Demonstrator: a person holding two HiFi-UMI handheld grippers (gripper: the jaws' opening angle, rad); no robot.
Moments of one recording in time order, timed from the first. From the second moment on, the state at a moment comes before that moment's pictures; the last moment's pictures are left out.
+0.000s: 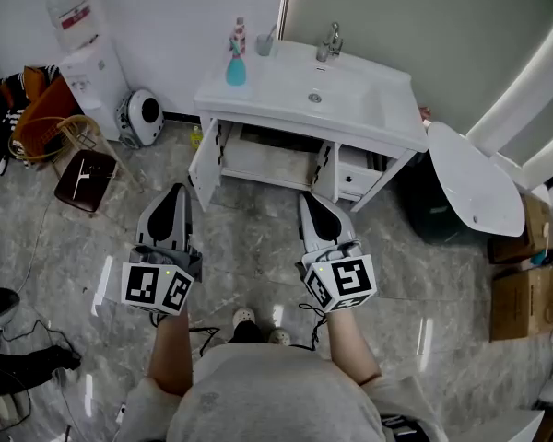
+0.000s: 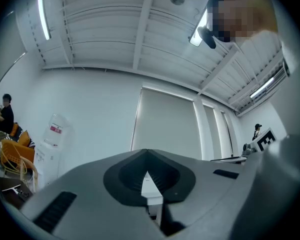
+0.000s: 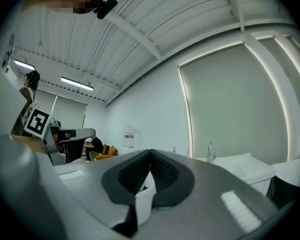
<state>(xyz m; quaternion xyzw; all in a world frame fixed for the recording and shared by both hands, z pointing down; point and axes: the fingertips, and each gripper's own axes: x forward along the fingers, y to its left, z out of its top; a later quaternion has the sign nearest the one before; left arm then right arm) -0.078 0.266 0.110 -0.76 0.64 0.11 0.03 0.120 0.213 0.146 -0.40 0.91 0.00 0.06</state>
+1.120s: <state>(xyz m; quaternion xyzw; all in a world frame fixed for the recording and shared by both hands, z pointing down) -0.126 0.159 0.116 -0.77 0.63 0.12 0.04 0.084 0.110 0.139 -0.42 0.90 0.03 0.08</state>
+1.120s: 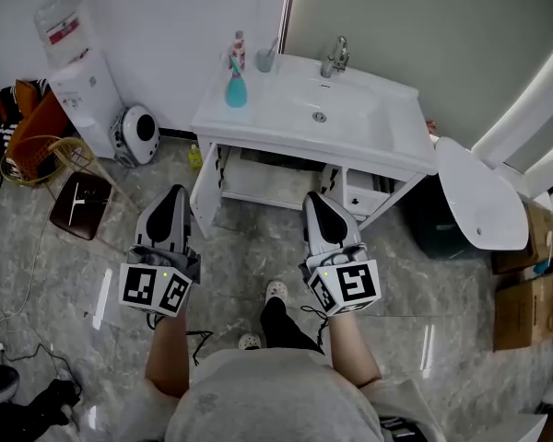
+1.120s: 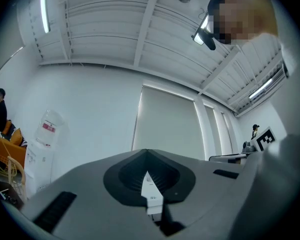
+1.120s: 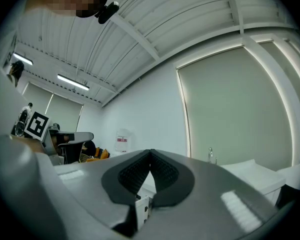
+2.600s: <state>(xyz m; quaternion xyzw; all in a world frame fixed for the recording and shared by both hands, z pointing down) -0.148 -0.089 0.108 -0.73 0.68 0.10 0.06 0.039 -0.164 0.135 -0.34 0.94 0.02 0.08</state>
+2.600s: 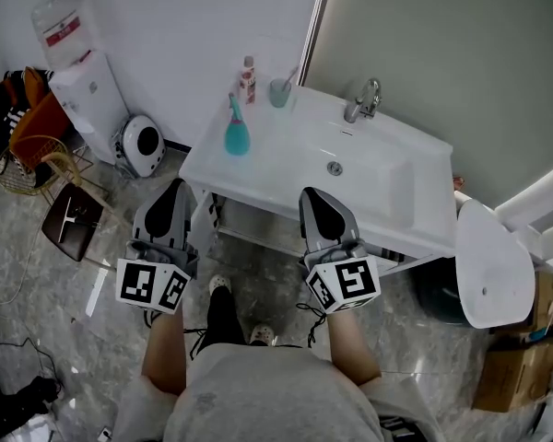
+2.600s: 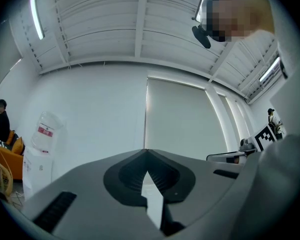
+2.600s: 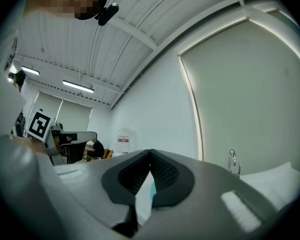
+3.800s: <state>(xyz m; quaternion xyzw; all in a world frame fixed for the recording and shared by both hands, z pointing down) -0.300 -0.294 0.119 -0.79 0.61 0.06 0.04 -0.129 -0.345 0.174 -0.40 0.92 -0.03 0.04</state>
